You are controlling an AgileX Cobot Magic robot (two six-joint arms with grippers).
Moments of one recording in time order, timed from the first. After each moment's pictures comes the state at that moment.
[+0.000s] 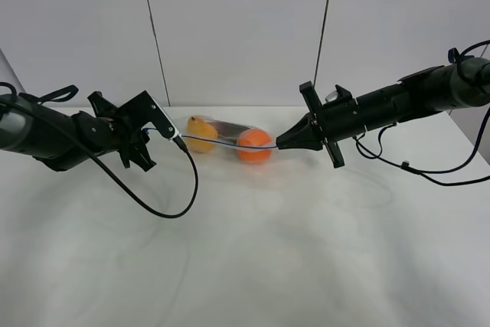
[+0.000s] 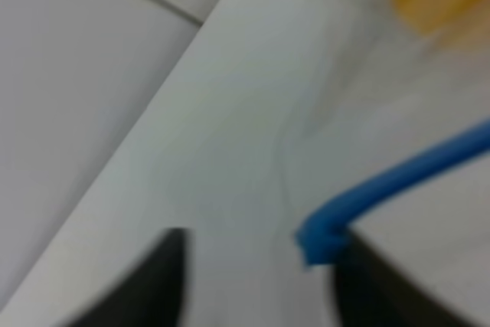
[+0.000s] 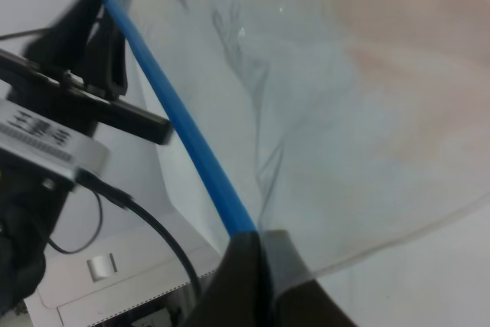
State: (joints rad) left arm -0.26 1.90 -0.91 -0.70 -0.48 1.46; right arm 0.06 2.08 -1.30 1.26 1.11 -0.46
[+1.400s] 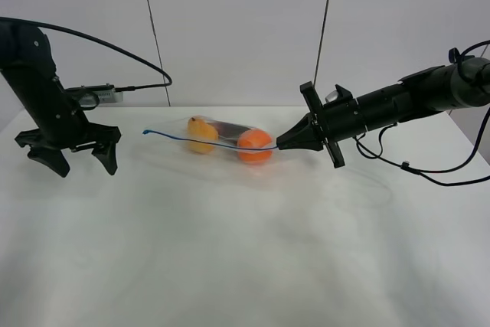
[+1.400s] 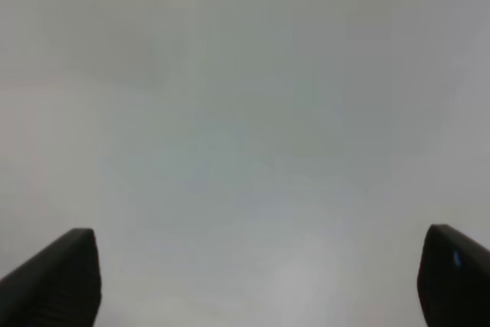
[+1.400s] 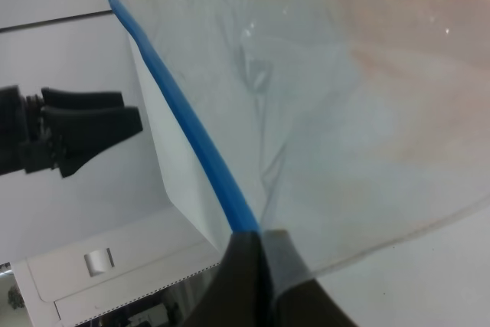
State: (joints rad) left arm -0.01 1.89 -1.36 -0.06 1.07 0.02; right arm 0.06 2.08 -1.30 1.25 1.12 -0.48
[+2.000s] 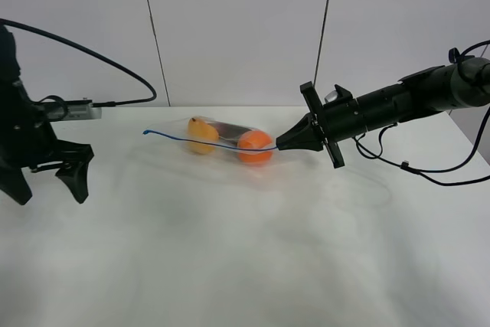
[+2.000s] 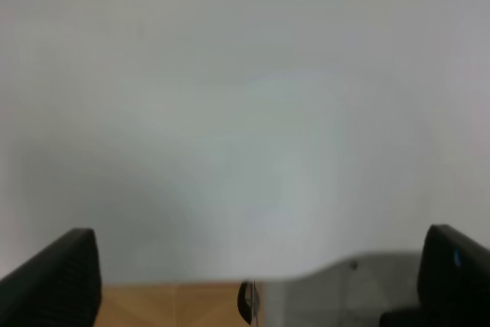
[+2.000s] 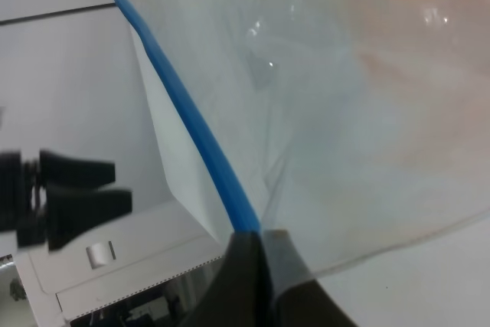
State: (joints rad) left arm -0.01 1.63 -1.14 -0.04 1.21 0.01; right arm 0.06 2.08 -1.30 1.25 1.13 -0.48
